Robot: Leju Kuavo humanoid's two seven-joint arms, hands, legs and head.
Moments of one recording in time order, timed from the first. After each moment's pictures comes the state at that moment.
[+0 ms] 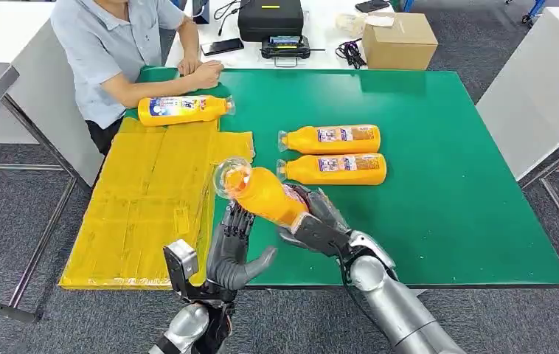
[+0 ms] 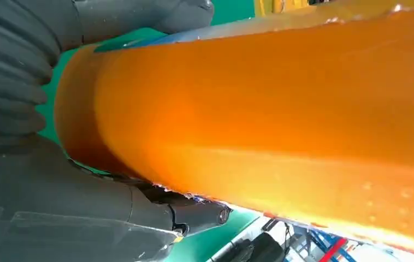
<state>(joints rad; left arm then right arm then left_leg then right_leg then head) -0.17 -0.24 -0.60 -1.19 0.29 0.25 -0.57 -0.36 -0.05 0.55 -1.16 0.33 0.09 -0.43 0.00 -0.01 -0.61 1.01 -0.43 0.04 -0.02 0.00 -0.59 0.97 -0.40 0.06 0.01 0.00</state>
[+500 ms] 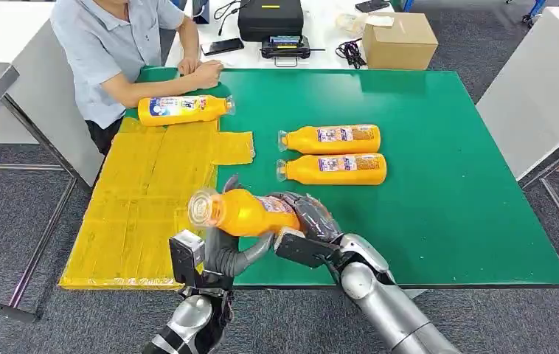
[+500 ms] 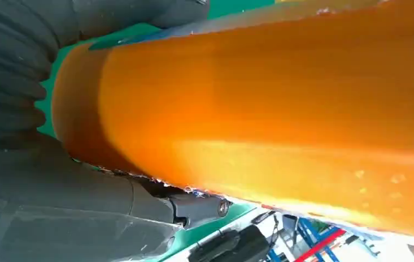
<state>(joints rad) -0.22 -0.25 -0.59 -1.13 0.25 0.41 -0.56 -0.35 -0.05 0.61 -1.17 0.44 0.00 -0.41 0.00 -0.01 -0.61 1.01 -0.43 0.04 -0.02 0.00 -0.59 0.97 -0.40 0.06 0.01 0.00</state>
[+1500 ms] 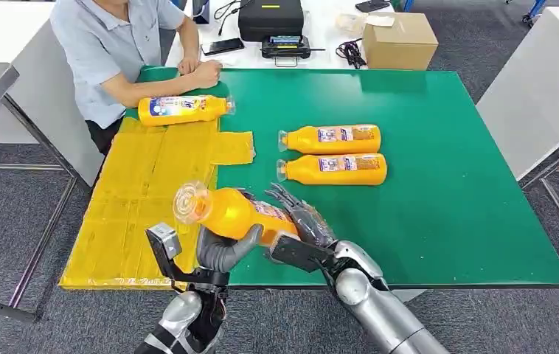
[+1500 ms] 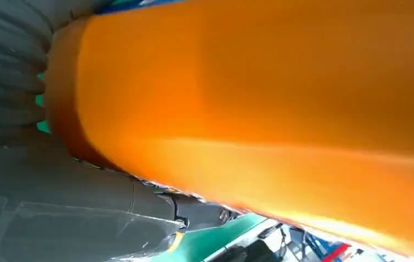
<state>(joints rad) -0.20 -0.25 -0.54 -1.20 0.40 0.23 -0.54 -0.34 -0.03 0.61 -1.14 0.39 -0.01 -0.40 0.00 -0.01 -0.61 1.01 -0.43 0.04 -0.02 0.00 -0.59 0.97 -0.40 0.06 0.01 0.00</state>
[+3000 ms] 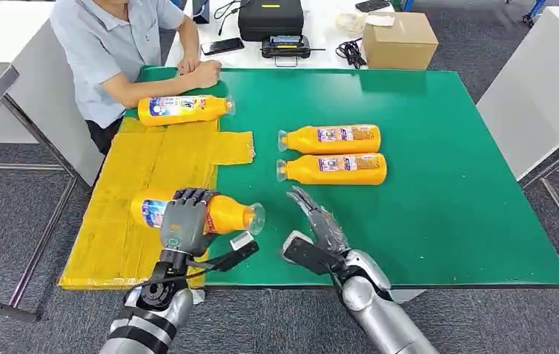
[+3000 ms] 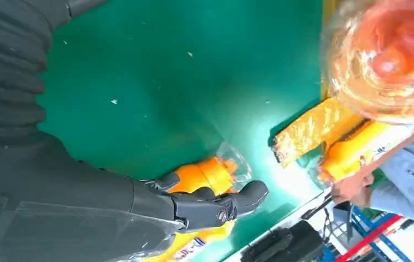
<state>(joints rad) -0.28 -0.22 -0.23 -0.99 -1.53 0.70 0.09 -0.27 0.01 0.47 -1.08 0.50 -0.08 -0.44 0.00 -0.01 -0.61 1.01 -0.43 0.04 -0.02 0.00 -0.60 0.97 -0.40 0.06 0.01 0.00</state>
